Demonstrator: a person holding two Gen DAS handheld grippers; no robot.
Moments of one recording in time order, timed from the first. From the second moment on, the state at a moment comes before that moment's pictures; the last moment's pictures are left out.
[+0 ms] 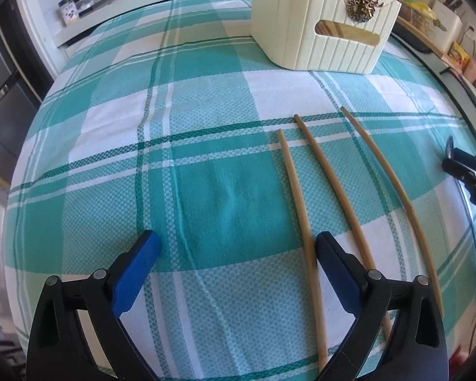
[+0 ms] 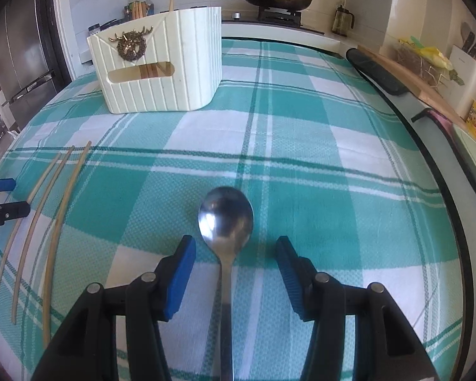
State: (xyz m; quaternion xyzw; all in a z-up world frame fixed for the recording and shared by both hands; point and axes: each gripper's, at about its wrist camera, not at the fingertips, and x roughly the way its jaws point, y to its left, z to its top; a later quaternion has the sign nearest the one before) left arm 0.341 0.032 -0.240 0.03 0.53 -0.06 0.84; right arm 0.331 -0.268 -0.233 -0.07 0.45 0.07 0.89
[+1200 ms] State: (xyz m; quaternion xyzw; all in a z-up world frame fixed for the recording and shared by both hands) left arm 0.241 0.051 -0.079 -0.09 0.30 -0.19 0.93; right arm 0.231 -0.257 -0.085 0.03 0.27 0.23 0.93
